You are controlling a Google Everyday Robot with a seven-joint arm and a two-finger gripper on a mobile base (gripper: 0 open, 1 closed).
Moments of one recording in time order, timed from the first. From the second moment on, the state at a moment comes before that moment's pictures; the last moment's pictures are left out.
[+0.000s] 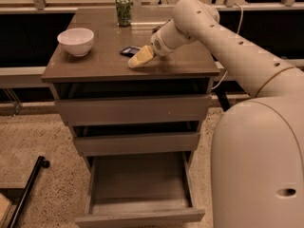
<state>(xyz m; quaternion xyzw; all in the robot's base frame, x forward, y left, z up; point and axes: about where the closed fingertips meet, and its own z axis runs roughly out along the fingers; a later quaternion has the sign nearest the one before) 0.807 -0.004 0.820 -0.35 0.85 0.17 0.35</state>
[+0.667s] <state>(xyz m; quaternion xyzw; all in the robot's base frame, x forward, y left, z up) 0.804 -0.018 0.817 -0.33 0.87 0.15 0.34</state>
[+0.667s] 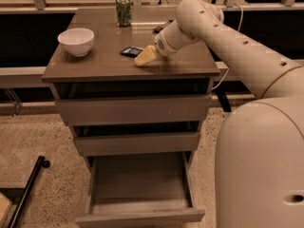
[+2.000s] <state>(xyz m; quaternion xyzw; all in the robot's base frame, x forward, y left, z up) 0.804 -0.018 0.826 -0.33 0.87 0.15 0.34</state>
